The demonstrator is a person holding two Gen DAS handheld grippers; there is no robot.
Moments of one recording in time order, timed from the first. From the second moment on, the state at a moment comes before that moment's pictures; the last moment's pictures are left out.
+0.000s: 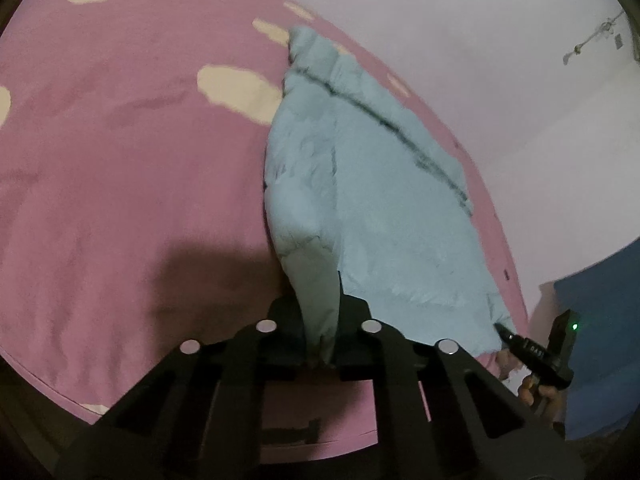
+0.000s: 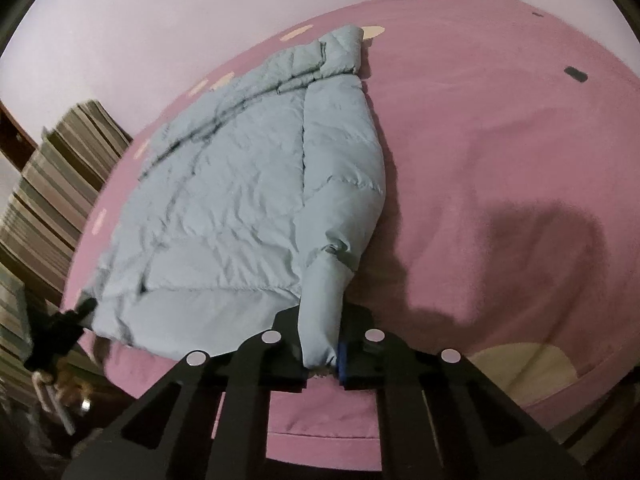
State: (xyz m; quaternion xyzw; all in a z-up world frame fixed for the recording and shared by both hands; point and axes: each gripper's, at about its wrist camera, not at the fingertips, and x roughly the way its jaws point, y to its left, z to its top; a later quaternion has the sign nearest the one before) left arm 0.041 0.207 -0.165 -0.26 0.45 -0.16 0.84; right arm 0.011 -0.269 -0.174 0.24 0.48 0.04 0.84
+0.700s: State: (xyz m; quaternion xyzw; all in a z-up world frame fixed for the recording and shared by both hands) left arm 0.253 0.189 -0.080 -0.26 0.37 -0.13 0.88; right arm 0.215 -0.317 -0.108 0.33 0.38 0.08 0.86
